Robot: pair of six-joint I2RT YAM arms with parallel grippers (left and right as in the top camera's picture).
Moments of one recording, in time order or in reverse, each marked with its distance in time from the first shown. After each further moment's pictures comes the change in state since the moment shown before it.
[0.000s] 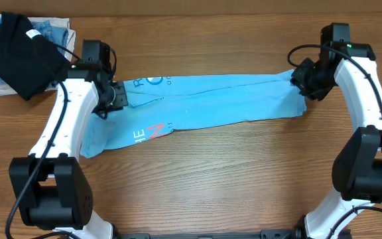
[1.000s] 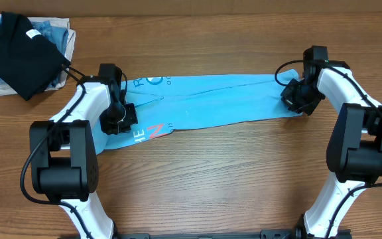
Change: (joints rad) left arm 0.002 0.215 -0.113 0.062 0.080 -0.012; right arm 0.005 0.159 -0.156 0.186 0.074 -0.041
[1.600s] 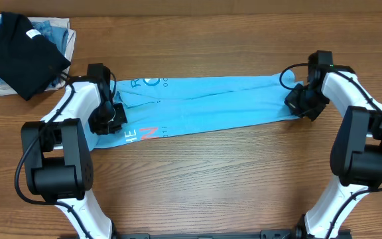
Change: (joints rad) left arm 0.074 0.005 0.010 -0.022 -0.089 -0.018; right arm -0.039 -0.031 -0.058 -0.030 0.019 0.053
